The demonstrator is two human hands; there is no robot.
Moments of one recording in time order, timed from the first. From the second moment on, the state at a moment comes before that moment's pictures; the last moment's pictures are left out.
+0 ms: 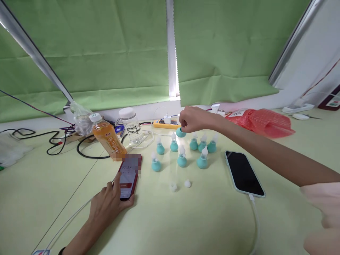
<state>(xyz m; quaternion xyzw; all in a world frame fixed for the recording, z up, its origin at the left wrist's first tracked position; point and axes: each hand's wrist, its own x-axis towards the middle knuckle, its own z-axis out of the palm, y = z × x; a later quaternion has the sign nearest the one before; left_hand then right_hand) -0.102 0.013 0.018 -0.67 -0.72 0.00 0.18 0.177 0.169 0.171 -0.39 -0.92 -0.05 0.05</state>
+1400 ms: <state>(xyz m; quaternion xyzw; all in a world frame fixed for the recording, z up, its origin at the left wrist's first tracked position) -0.040 0.041 0.007 -0.82 -0.49 -0.27 0.04 0.201 0.129 0.125 -0.50 -0.85 0.08 0.17</state>
